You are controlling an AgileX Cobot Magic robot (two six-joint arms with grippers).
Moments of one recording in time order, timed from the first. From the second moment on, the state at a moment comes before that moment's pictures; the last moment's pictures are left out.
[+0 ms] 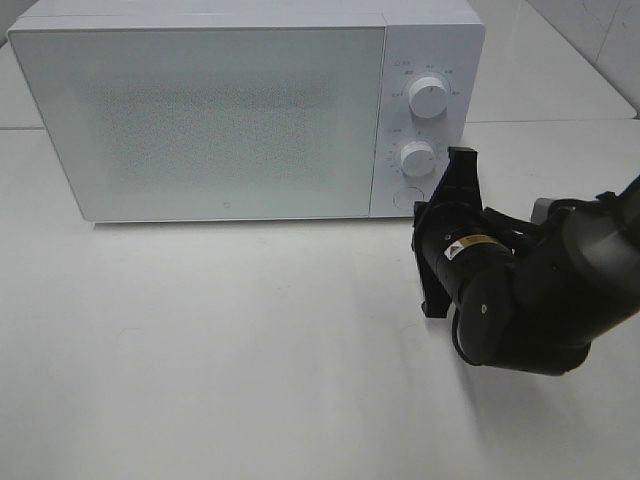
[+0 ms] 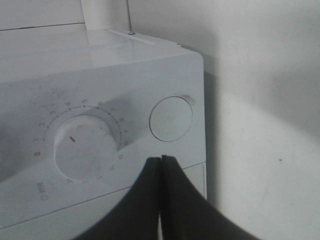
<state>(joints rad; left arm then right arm) 0.05 -0.01 -0.52 -0.09 1.09 0.11 0.69 2.00 -0.62 0.83 -1.10 1.42</state>
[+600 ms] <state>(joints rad) 0.05 -0.01 -0.52 -0.09 1.09 0.11 0.60 2.10 -0.78 0.78 -1.01 1.42</state>
